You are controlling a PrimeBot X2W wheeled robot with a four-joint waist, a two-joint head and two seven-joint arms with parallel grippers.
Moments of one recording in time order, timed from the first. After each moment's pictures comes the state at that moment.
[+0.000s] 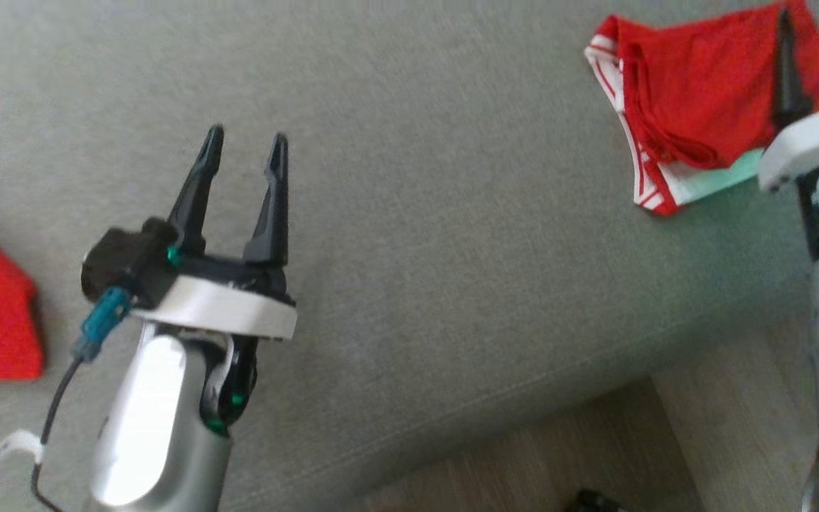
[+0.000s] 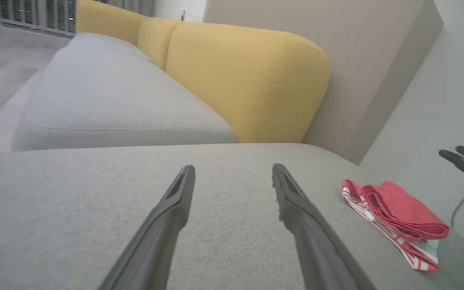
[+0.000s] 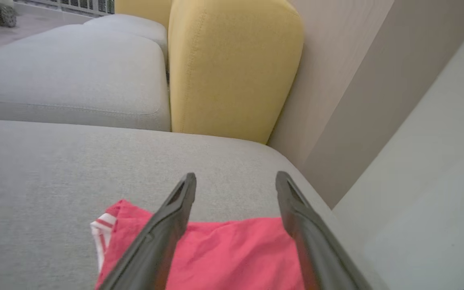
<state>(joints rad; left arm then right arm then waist) -0.32 0.05 -0.23 0.12 -0.25 -0.07 -0.26 -0.78 -0.19 -0.22 0.68 -0.13 0.13 -0.25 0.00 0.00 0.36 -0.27</state>
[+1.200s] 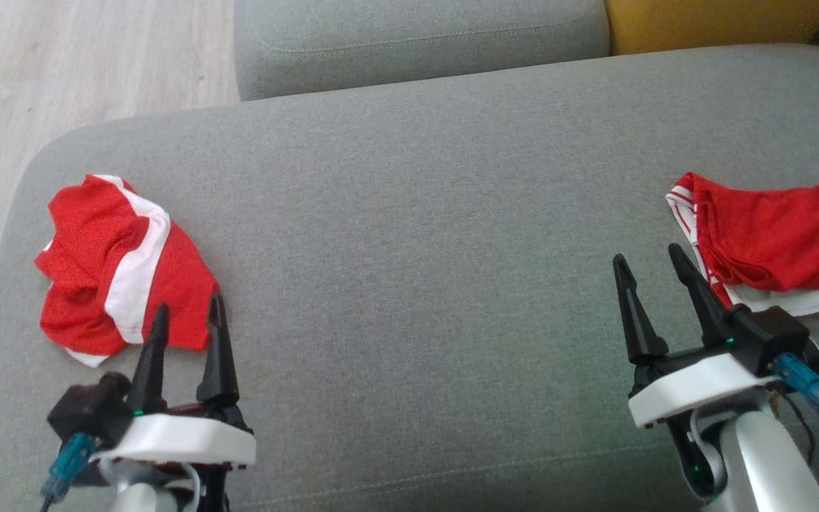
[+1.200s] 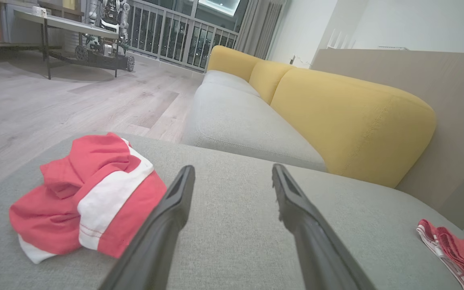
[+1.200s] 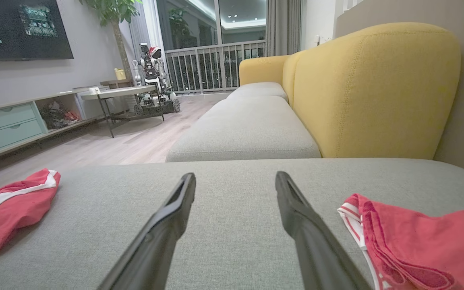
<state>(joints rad) 0.04 0.05 -0.14 0.08 -0.36 0.04 -0.26 -0.13 -0.06 0.02 0.23 0.14 0.13 -0.25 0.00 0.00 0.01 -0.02</state>
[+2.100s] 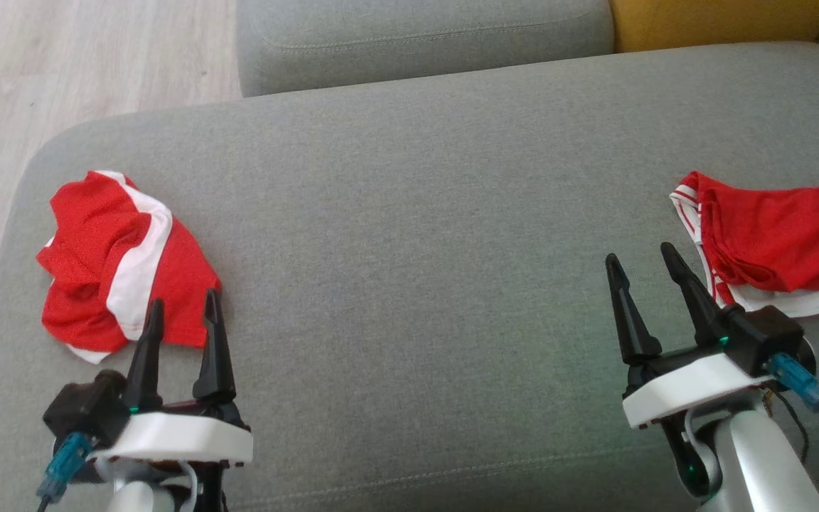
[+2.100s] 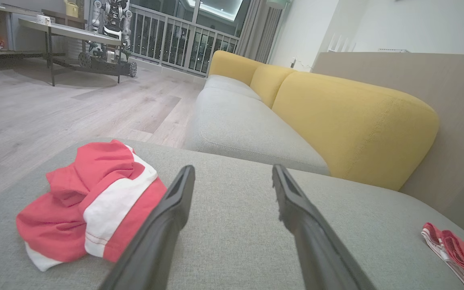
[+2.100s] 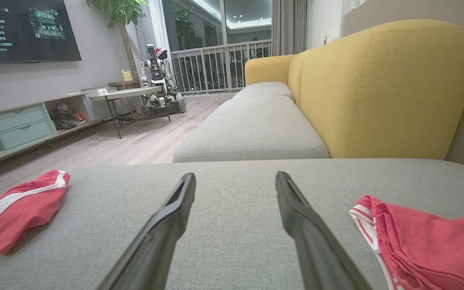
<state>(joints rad) 0.04 0.05 -0.12 0.05 -0.34 0.04 -0.26 -0.13 -0.06 0.04 0.22 0.16 0.13 -0.25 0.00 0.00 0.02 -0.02</state>
